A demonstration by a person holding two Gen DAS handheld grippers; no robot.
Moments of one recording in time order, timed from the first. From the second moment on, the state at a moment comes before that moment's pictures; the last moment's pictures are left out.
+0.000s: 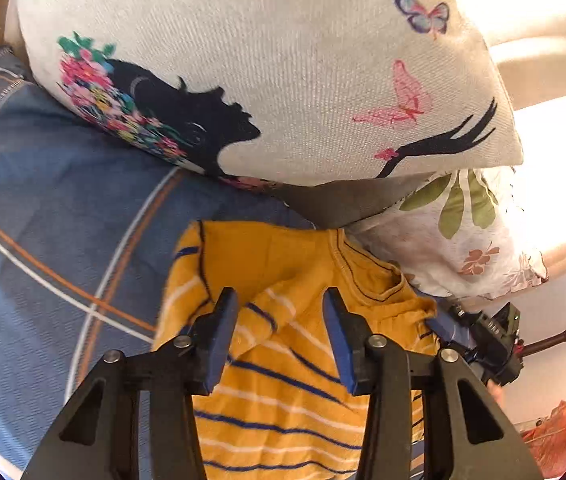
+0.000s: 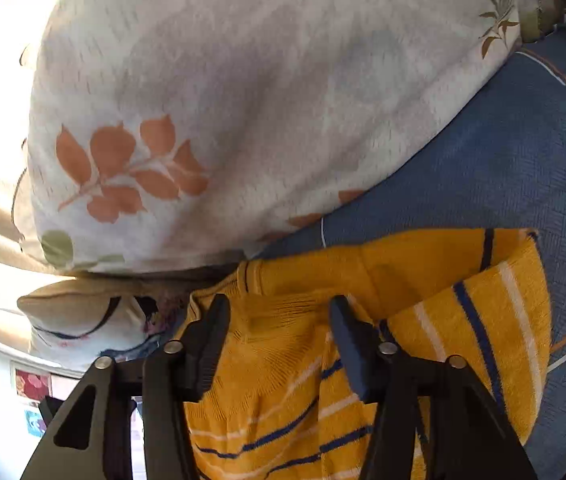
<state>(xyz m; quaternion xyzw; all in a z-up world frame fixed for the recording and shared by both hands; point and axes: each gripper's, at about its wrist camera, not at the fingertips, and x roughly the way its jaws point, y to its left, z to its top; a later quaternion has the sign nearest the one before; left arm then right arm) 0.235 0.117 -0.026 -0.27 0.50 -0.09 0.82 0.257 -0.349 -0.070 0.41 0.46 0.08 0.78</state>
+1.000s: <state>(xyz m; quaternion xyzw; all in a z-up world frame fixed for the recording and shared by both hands) 0.265 0.085 -0.057 -0.09 0.51 -0.09 0.85 0.240 -0.239 -0.037 0.04 0.53 0.14 0.84</state>
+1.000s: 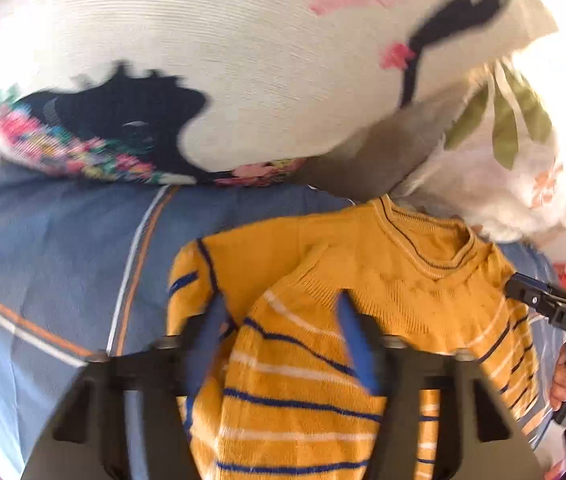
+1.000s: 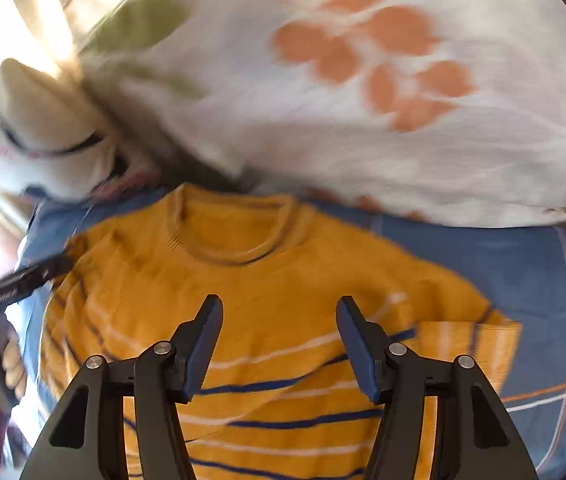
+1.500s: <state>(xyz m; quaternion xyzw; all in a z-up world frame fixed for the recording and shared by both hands) 0.294 0.092 -0.072 -0.08 0.56 -0.03 0.82 0.281 -0.183 -0.071 -0.04 0.54 0.12 0.84</state>
